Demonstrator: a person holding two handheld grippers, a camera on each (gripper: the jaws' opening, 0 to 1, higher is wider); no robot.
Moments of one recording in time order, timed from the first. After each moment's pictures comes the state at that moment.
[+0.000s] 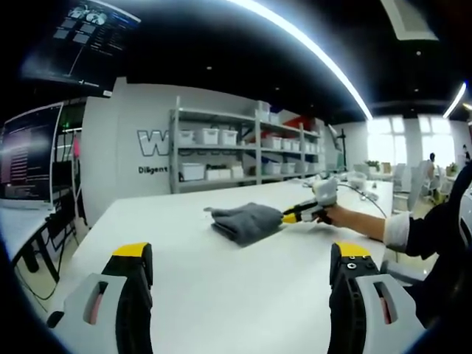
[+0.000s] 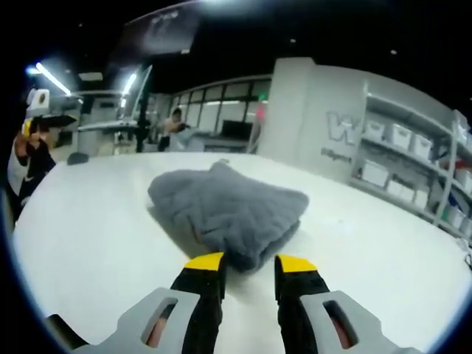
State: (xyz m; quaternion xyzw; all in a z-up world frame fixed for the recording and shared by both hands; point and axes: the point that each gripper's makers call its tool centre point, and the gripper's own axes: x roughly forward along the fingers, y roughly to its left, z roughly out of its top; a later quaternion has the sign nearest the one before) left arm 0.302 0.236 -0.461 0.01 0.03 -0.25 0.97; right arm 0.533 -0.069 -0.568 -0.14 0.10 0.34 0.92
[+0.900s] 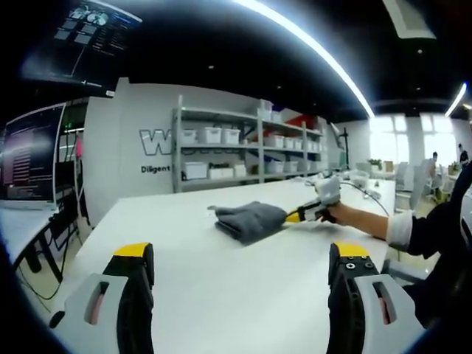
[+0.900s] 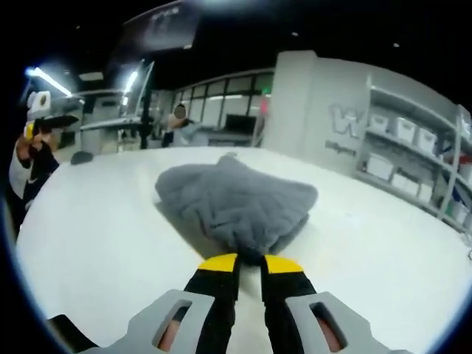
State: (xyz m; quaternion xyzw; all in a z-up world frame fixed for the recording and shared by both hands) left arm 0.303 0.242 -0.462 0.01 0.03 -0.24 0.97; right arm 0.525 -0.065 -0.576 -0.13 0.13 0.35 0.92
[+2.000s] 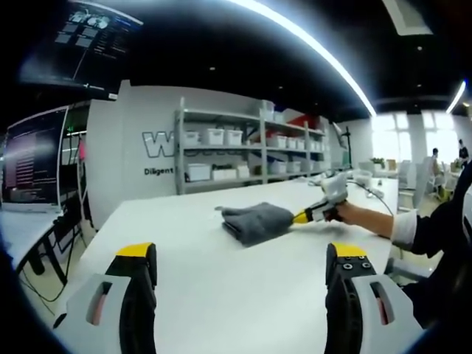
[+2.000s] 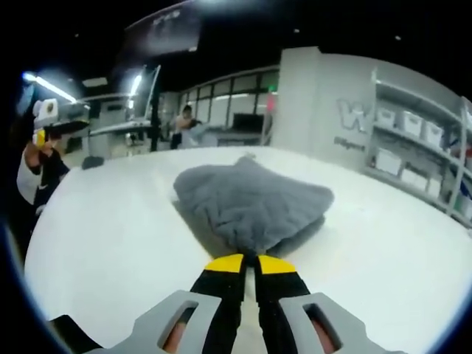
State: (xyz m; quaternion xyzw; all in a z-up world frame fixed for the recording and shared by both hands) left arm 0.303 0.248 -0.459 0.02 0.03 -0.23 0.97; right arm 0.510 -0.059 -0.574 -0.12 0.14 0.38 0.91
